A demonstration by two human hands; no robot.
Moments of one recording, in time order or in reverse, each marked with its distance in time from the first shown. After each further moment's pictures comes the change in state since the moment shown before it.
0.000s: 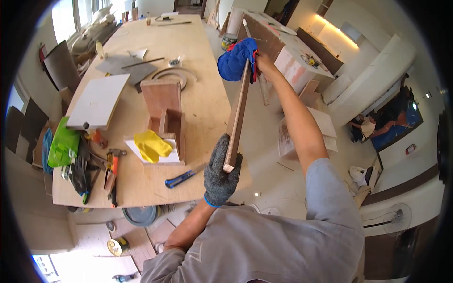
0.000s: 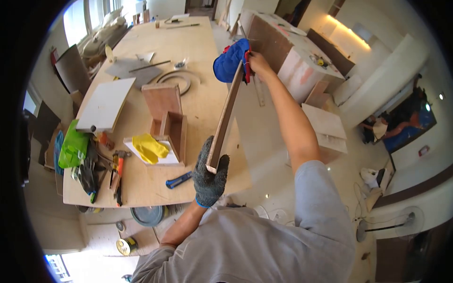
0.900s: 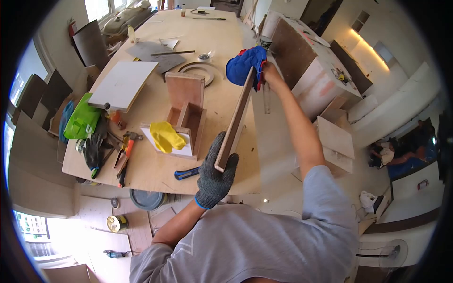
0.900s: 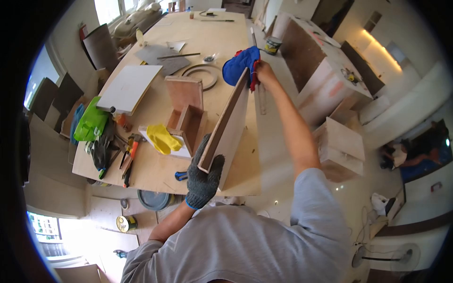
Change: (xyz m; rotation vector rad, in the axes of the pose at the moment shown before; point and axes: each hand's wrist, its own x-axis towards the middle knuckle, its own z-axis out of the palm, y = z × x) left_hand 0.015 0.014 -0.021 0.010 0.035 -0.147; right_hand 0.031 0.047 0.063 0.157 -0.108 -0.129
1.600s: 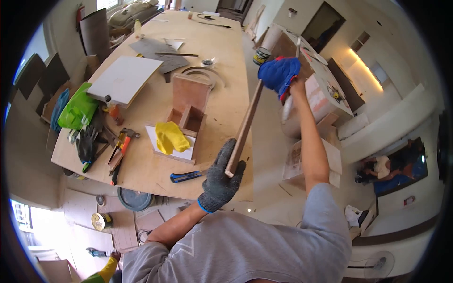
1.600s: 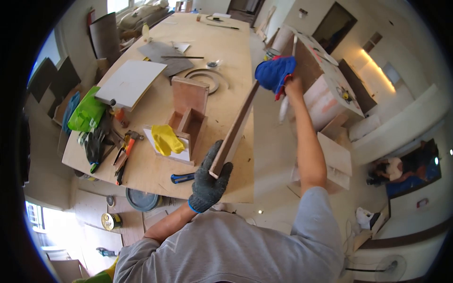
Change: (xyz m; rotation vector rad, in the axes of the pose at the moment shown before) left_hand -0.001 -0.015 0.001 -0.014 0.017 0.104; right_hand -0.006 -0.027 -0.067 -0.375 0.253 -0.303
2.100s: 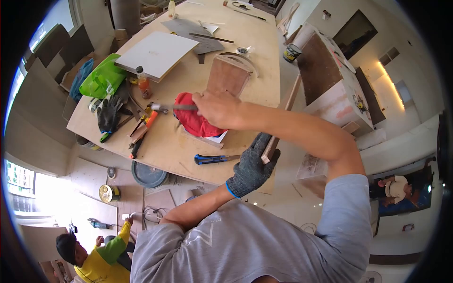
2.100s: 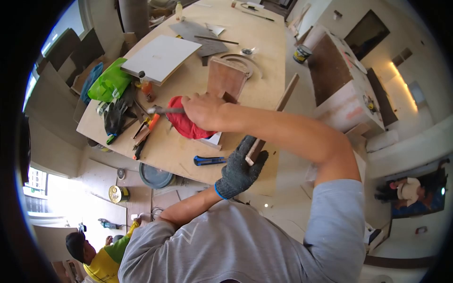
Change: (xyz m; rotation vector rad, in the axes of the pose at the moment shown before) left_hand 0.001 -0.003 -0.009 -0.033 -0.016 -0.048; right_hand -0.156 -0.281 0.218 -0.495 -1.148 -0.530
